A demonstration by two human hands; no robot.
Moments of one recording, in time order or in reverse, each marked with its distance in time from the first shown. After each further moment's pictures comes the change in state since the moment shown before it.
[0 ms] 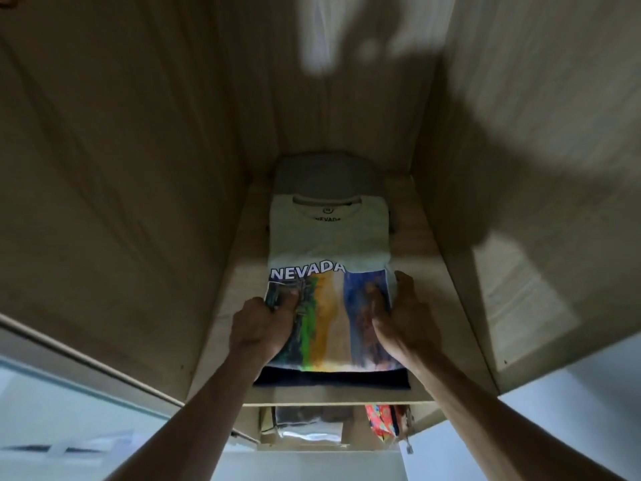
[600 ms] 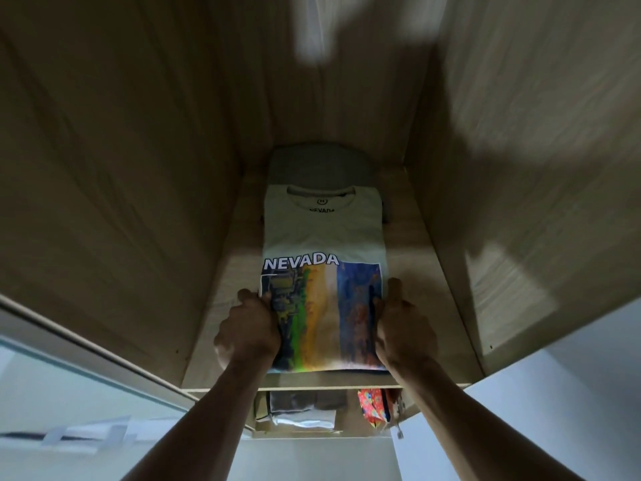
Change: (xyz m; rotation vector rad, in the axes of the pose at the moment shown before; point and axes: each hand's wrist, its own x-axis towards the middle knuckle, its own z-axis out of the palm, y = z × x) left_hand -0.026 -0.008 0.010 0.314 0.183 0.055; right_hand -0.028 0.007 -0.006 -0.358 -0.050 -0.039
